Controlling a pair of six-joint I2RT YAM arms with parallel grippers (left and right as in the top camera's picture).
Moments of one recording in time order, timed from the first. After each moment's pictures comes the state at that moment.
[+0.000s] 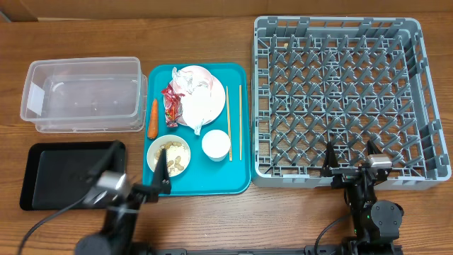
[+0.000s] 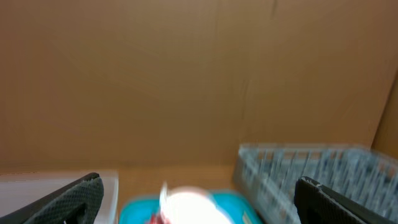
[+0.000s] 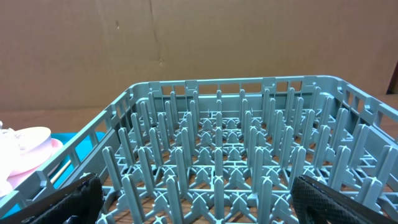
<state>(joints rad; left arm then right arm) -0.04 0.02 0.33 -0.11 0.17 -0.15 0.02 0.02 0.02 -0.04 -0.04 0.07</state>
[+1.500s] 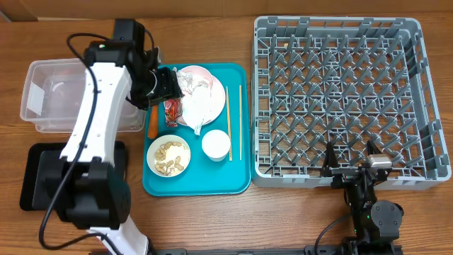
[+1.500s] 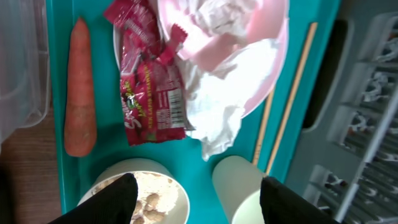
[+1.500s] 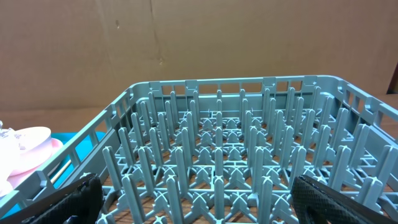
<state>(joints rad) -0.05 1.87 1.73 -1.23 0.28 -0.26 0.02 0.02 0.02 -0.04 -0.04 0.07</state>
